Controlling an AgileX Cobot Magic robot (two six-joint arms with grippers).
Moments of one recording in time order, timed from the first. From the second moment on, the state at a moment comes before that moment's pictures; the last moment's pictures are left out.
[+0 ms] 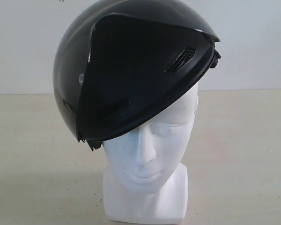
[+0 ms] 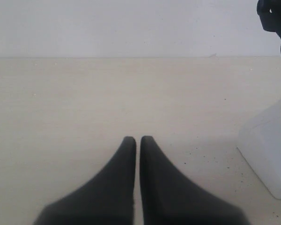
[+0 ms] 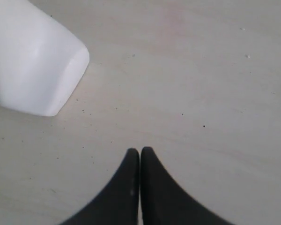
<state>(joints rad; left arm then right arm) 0.01 0.00 0.00 -0.11 0.31 0.06 0.28 0.84 -0.73 0.08 0.89 -0.11</state>
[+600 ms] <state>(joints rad) 0.01 0.00 0.00 -0.11 0.31 0.06 0.28 0.95 -1.11 0.14 1.09 -0.13</state>
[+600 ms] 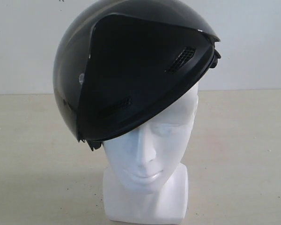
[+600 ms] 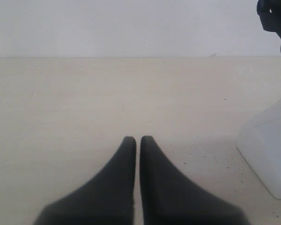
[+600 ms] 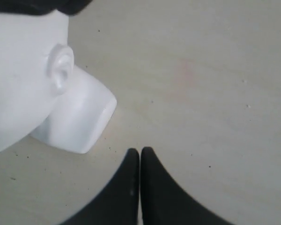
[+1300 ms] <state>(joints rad) 0.01 0.00 0.00 -0.25 0.27 0.05 0.28 0.95 -1.12 0.21 1.14 -0.18</state>
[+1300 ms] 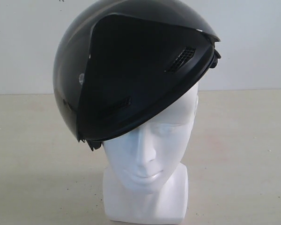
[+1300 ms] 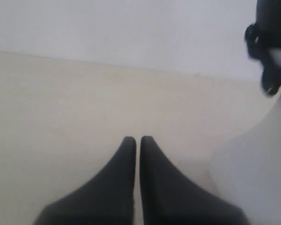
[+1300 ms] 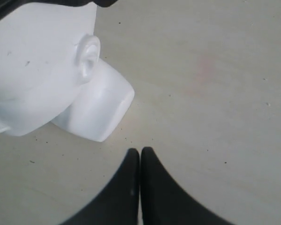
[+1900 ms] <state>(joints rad) 0.01 0.20 -0.27 -1.07 0.08 0.14 0.28 0.95 -1.12 0.21 1.00 -0.16</state>
